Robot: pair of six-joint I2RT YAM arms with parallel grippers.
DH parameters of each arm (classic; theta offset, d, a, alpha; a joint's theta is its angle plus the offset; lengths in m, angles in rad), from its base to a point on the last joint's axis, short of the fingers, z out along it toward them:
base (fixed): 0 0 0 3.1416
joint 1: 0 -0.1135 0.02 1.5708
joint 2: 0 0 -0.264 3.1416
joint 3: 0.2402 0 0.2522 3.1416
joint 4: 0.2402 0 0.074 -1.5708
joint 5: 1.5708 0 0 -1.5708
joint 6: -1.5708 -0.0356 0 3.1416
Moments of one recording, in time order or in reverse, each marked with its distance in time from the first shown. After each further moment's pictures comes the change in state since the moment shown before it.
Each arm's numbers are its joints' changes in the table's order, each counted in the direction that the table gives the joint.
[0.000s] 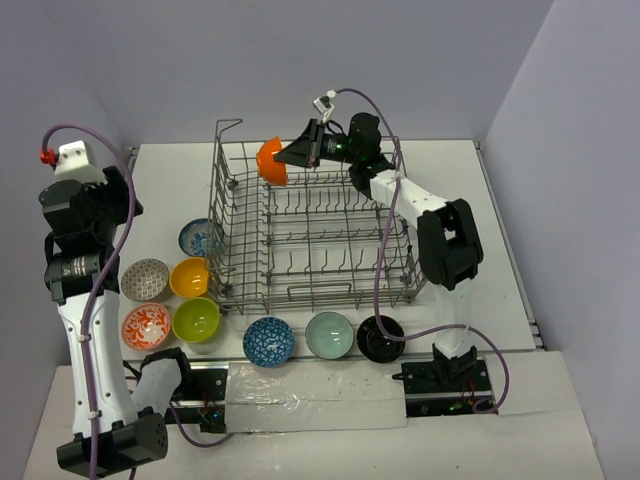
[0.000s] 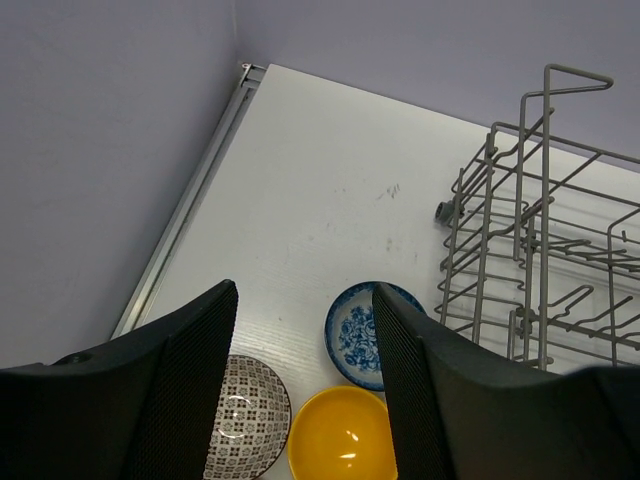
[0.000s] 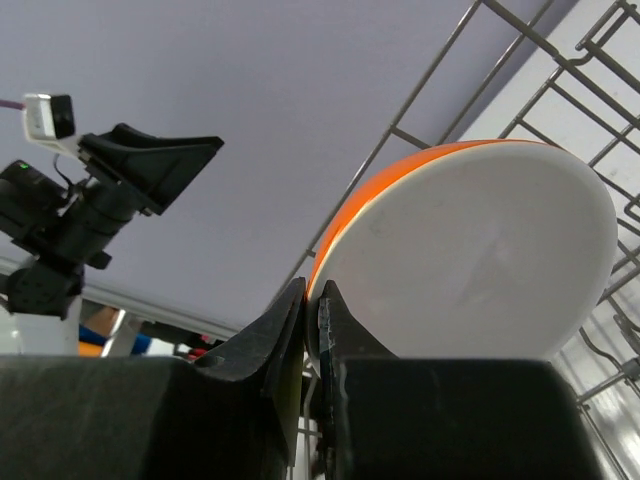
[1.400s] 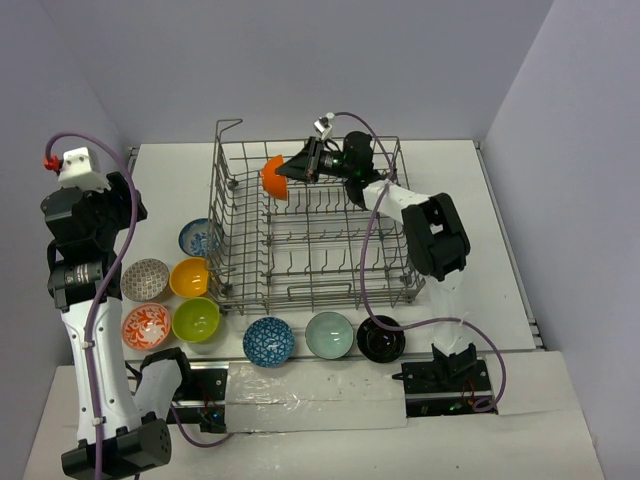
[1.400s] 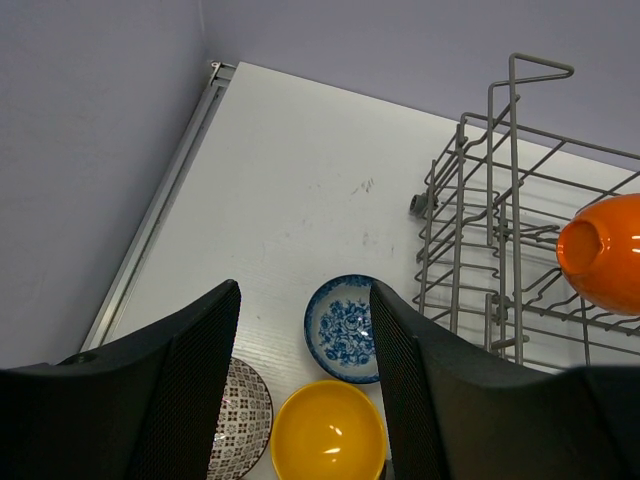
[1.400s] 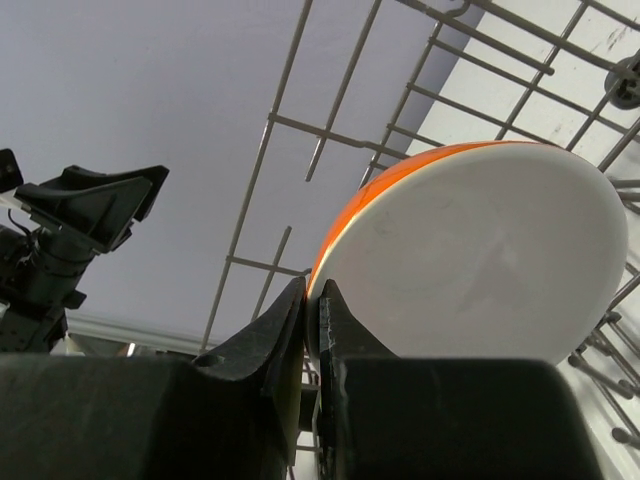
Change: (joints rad) left arm -0.018 -0.041 -0.053 -0.029 0.078 0.018; right arm 0.008 0.135 -0.071 -0.158 0.037 -0.115
